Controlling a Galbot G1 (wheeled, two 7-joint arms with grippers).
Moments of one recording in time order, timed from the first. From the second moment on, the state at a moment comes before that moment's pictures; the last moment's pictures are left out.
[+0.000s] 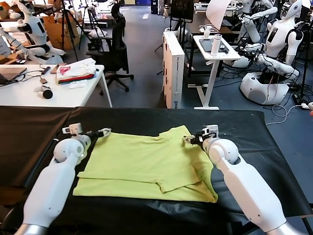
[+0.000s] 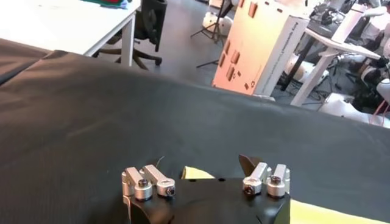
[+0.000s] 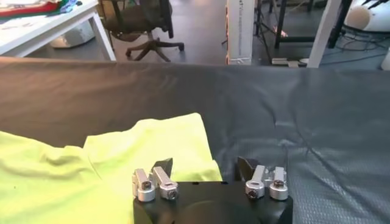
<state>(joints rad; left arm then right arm) 0.73 -1.09 -0.38 -1.35 -0.77 0.63 -0.06 -0.69 1.09 0.09 1.55 0.82 -0.74 0.25</state>
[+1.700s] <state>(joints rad) 1.11 -1.00 -0.60 -1.82 -0.88 0.66 -0.07 -1.00 1.01 0.32 1.94 0.82 -0.70 0.19</state>
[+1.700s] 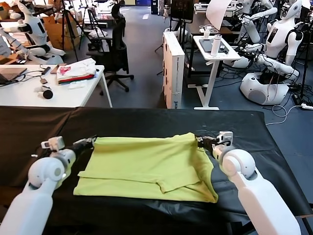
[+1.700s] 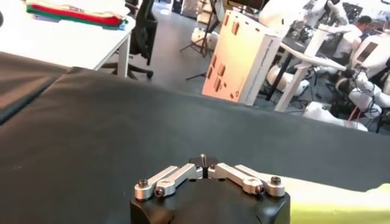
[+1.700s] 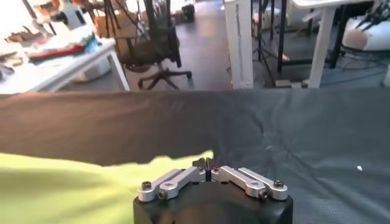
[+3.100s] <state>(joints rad) 1.58 -1.04 -0.83 -2.04 -0.87 0.64 -0.06 -1.41 0.92 0.41 2.19 0.80 -0.74 0.16</state>
